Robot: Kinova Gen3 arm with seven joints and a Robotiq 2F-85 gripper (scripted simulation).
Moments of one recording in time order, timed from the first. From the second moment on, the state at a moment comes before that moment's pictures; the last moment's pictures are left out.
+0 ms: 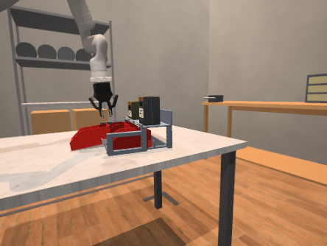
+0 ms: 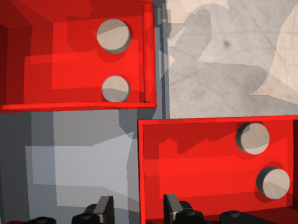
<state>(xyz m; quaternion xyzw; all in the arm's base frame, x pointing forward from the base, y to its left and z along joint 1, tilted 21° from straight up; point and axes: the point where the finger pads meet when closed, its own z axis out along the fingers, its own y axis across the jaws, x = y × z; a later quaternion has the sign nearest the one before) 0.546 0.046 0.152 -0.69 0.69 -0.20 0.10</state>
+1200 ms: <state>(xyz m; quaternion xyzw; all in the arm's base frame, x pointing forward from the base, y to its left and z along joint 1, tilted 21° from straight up) 0.507 0.047 0.150 -0.69 0.70 -0.18 0.08</state>
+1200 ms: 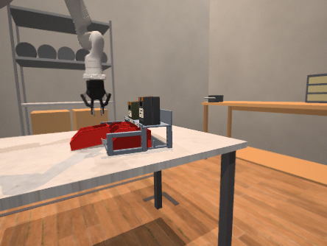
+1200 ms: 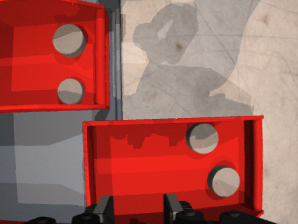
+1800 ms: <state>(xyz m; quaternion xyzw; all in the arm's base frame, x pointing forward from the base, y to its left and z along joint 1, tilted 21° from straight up) 0.465 0.037 0.122 -0.68 0.71 -0.17 0.07</state>
